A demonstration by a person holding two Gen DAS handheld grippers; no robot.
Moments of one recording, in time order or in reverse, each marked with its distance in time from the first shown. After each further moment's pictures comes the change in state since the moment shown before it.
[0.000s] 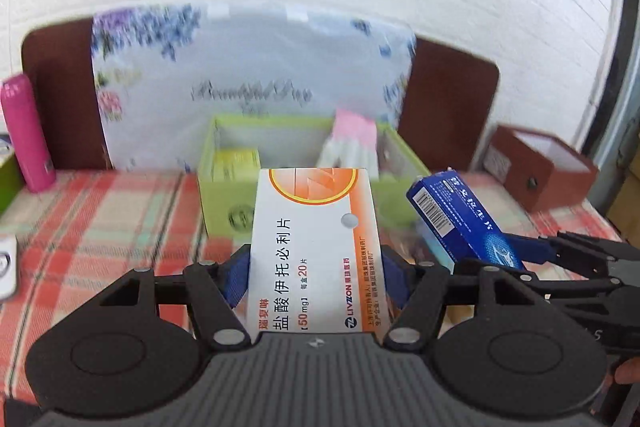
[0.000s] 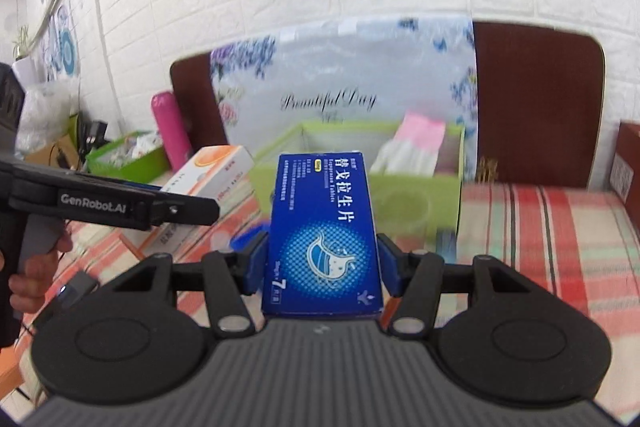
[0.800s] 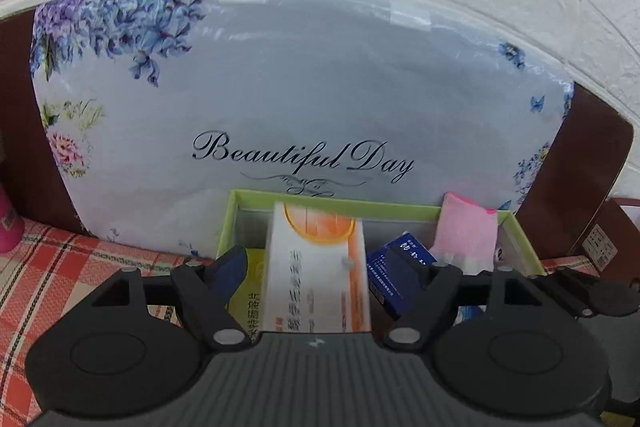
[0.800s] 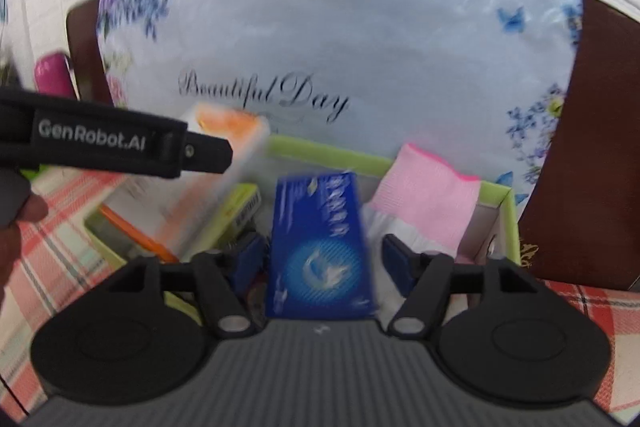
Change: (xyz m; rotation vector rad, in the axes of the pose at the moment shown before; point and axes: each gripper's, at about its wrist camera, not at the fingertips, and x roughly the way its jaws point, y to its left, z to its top) left arm 0.176 0.054 0.088 -0.088 0.055 0.116; right arm 0.232 -0.041 0.073 -0.127 0.185 -0.138
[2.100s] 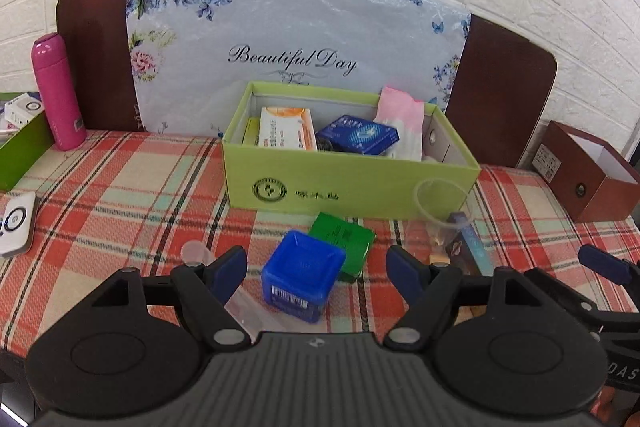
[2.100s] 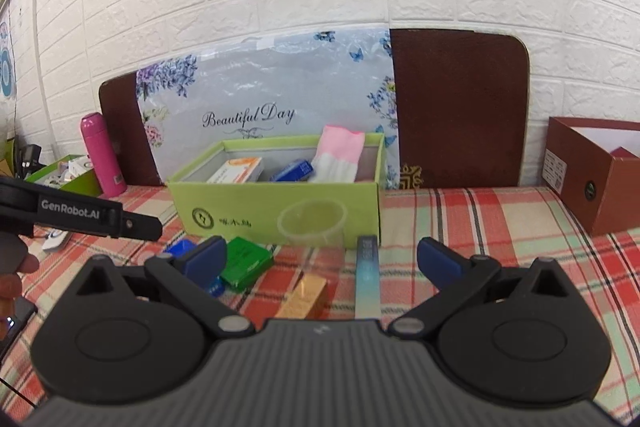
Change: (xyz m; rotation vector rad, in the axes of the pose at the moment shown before) left arm -0.151 -0.037 -0.124 0.008 0.039 0.027; right arm -0.224 0.002 -0.139 0.204 -0.224 -0.067
